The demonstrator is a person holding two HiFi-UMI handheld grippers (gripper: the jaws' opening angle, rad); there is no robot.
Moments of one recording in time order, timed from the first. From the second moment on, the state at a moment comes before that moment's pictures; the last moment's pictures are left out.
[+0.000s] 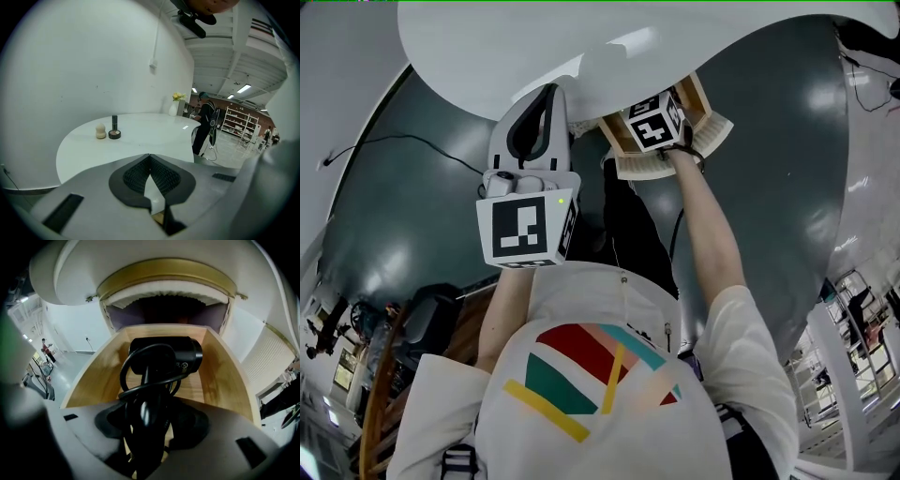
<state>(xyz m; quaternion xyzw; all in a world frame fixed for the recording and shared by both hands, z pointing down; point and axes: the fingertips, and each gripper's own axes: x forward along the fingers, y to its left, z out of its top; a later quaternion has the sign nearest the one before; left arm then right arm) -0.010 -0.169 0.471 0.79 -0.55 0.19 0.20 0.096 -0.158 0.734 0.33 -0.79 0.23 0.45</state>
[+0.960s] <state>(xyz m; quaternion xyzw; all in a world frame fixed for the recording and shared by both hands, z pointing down) 0.006 -0.168 0.483 0.80 -0.53 0.19 0.20 0.089 -0.158 0.766 0.32 -0.79 0.29 0.44</state>
